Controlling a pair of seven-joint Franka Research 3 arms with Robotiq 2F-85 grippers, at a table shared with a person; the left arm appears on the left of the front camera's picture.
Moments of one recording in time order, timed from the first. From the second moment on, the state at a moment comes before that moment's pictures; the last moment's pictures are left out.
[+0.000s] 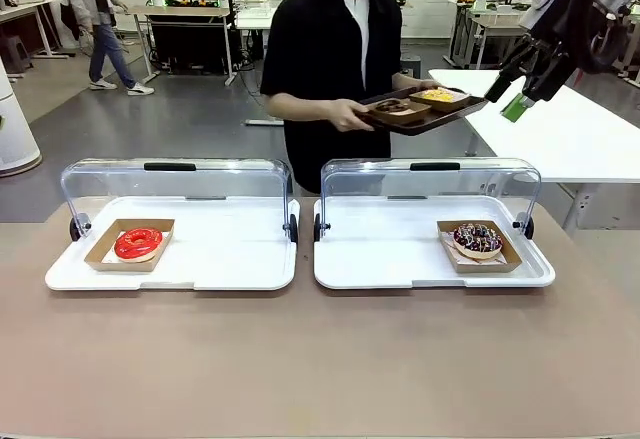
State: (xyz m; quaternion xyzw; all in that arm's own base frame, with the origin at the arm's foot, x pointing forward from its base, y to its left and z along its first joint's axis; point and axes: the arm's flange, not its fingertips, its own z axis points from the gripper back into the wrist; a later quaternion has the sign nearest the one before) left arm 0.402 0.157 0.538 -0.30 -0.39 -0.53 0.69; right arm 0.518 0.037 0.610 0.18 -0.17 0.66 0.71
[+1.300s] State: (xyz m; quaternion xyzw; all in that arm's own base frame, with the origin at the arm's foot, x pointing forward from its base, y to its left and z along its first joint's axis) left arm 0.402 0.157 0.537 -0.30 -0.39 -0.53 0.69; right arm 0.571 -0.180 0.578 0.40 -0.37 0.51 0.66
